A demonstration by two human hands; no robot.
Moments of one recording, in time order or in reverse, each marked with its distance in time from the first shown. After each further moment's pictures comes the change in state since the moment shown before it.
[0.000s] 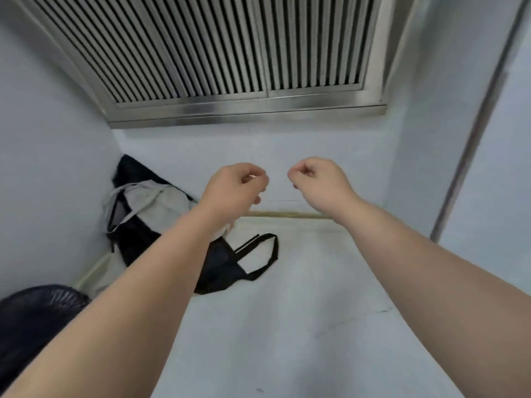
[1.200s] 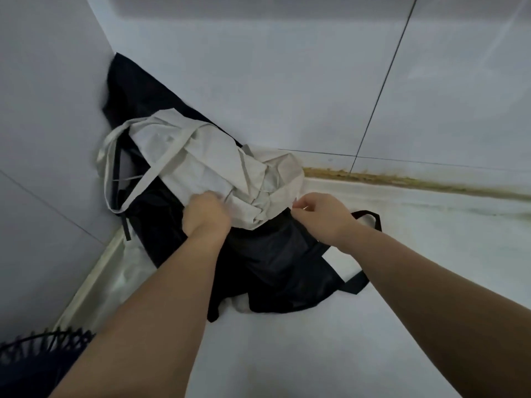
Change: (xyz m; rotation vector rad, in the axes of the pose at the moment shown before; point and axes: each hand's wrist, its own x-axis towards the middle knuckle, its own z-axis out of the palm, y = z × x) left_hand 0.149 -0.383 -0.071 0.639 -0.007 -0.654; right_hand 0.118 0.096 0.323 -0.137 -0.450 0.417
